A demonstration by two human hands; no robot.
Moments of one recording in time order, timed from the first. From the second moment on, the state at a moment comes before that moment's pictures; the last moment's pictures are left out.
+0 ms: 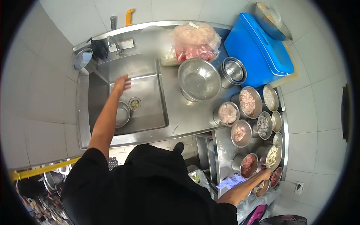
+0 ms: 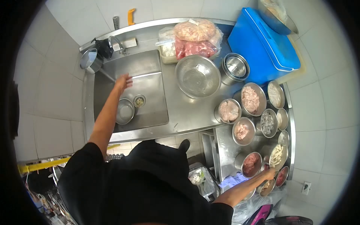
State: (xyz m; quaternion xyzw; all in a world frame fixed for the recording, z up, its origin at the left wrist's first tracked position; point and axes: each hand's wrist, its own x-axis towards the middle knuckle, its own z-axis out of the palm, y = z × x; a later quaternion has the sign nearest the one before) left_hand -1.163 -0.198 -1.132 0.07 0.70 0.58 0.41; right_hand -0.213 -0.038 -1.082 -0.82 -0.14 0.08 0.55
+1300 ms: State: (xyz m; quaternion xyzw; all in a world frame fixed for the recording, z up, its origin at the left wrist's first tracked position) left_hand -1.273 -0.144 -1.129 0.53 0.72 0.37 0.25; right_hand -1.028 -0.139 -1.082 -0.61 -0.63 0.39 0.28
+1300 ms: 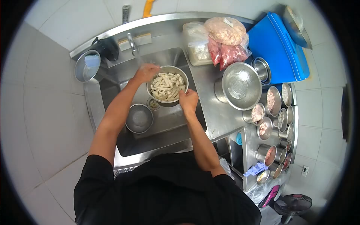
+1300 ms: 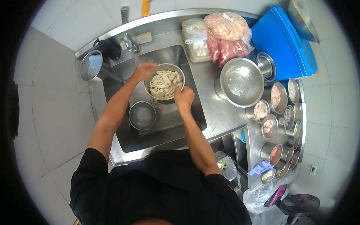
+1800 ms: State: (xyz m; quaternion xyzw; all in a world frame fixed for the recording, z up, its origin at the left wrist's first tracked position) left_hand -1.288 -0.130 -1.168 0.63 0.64 0.30 0.32; right_hand -1.038 -0.108 -1.086 -0.44 -0.78 0.42 0.16
